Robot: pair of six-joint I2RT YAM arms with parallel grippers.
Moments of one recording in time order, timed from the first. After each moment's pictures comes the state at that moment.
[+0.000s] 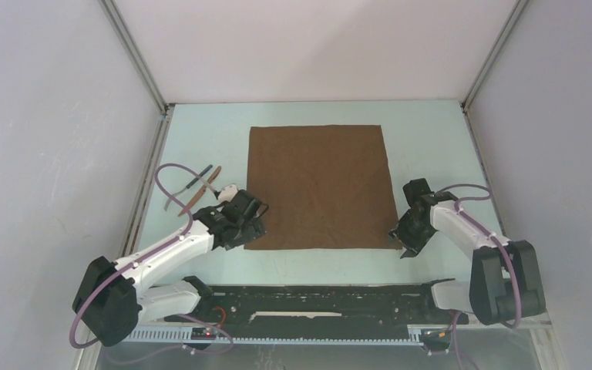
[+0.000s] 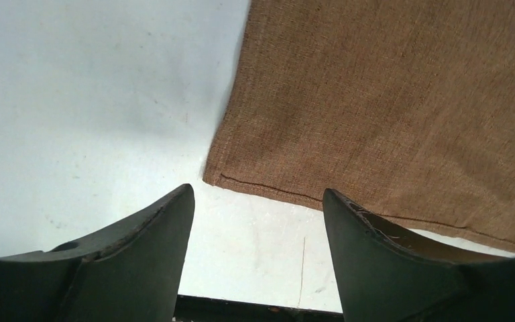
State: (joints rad) left arm -0.66 1.12 0.66 -0.69 -0.31 -0.96; right arm 0.18 1.28 0.67 -0.85 -0.04 0.90
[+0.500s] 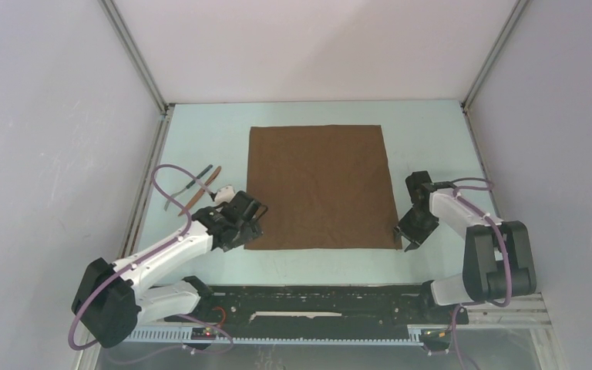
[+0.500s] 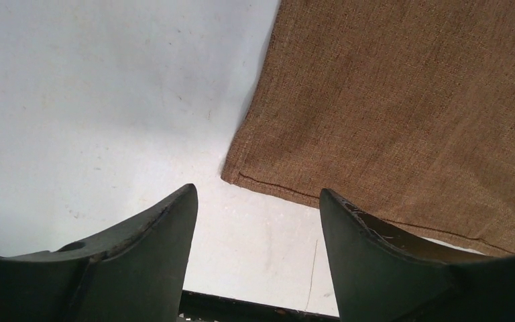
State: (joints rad) left arm -0.66 1.10 0.66 -0.75 -0.35 -1.02; right arm 0.12 1.41 0.76 -0.88 0.04 0.92
